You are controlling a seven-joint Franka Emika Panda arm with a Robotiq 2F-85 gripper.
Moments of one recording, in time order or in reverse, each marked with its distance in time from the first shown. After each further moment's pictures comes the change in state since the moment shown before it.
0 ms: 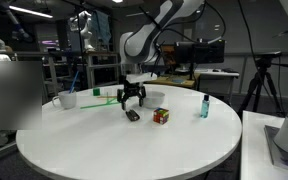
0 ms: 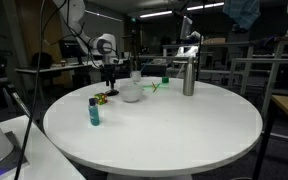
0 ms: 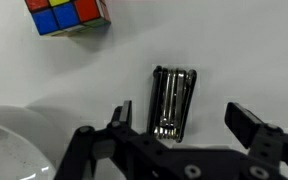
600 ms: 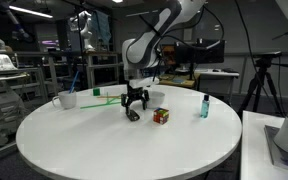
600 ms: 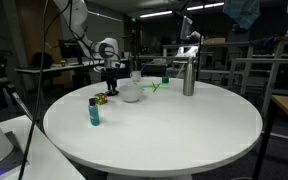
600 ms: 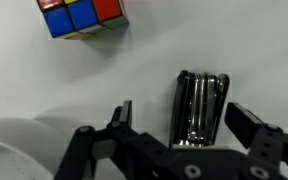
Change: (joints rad) arm -0.001 0.041 -0.027 0.000 0.000 0.003 0.000
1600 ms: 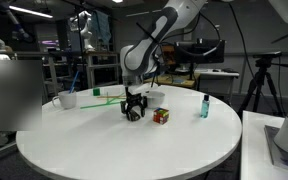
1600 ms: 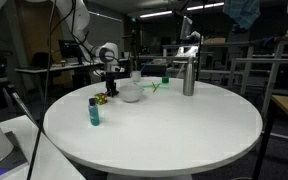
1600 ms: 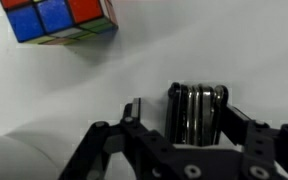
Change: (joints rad) arm 0.002 0.064 0.013 0.037 0.004 0.000 -0.006
